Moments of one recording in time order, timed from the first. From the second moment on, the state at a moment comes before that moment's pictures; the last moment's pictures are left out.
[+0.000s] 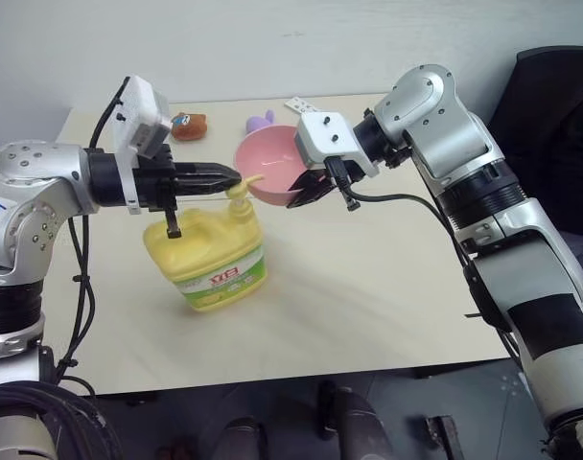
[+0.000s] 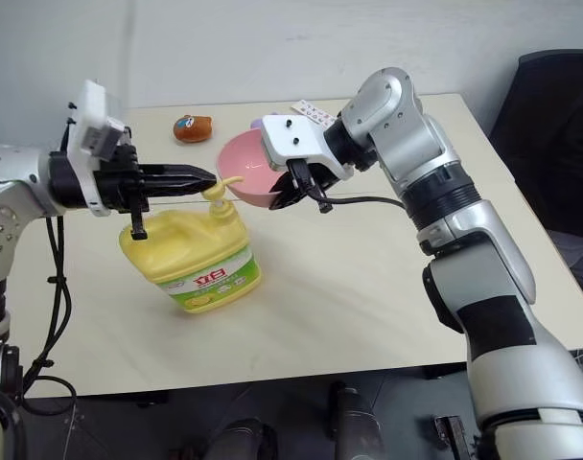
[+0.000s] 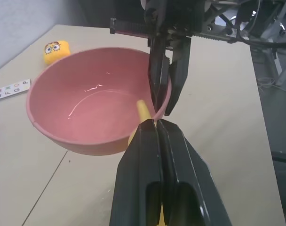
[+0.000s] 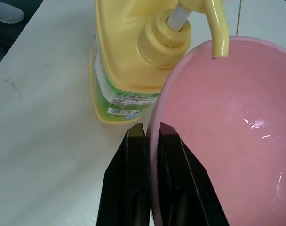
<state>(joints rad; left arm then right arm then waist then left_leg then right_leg) -0.81 0.92 0.07 -0.17 -0.63 0.78 -0.99 -1.44 -0.46 0.48 0.67 0.08 0.05 1.56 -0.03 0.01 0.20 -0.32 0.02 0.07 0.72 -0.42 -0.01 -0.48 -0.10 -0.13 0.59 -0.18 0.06</state>
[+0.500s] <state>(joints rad) -0.82 0.92 0.06 -0.18 -0.60 0.79 -0.98 -1.44 -0.48 0.54 0.67 0.11 0.00 1.56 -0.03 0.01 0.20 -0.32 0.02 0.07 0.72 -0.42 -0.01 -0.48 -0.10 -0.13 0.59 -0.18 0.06</state>
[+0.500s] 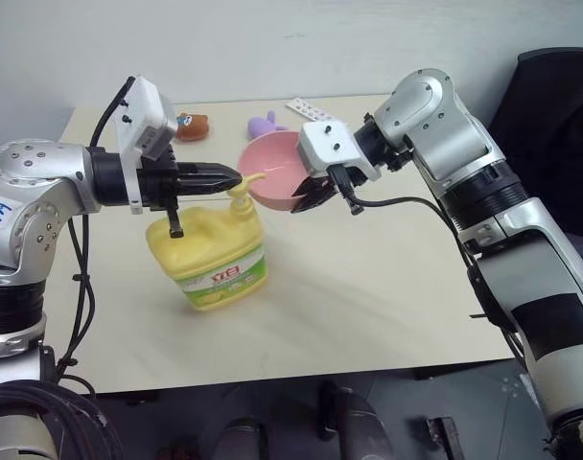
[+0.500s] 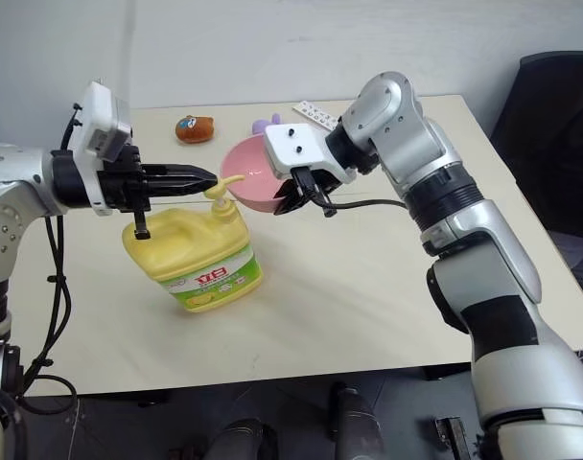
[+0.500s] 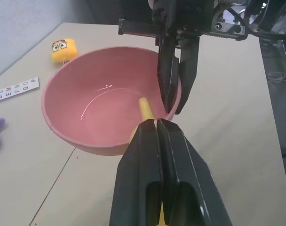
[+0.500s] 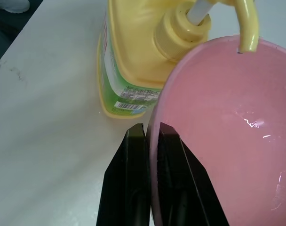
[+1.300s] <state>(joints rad) -0.87 0.97 -0.04 -0.13 -0.50 0.74 -1.07 -1.47 -0.50 0.58 0.67 0.14 0.00 1.56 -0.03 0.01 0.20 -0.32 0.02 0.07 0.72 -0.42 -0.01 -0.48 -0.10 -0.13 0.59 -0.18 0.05</state>
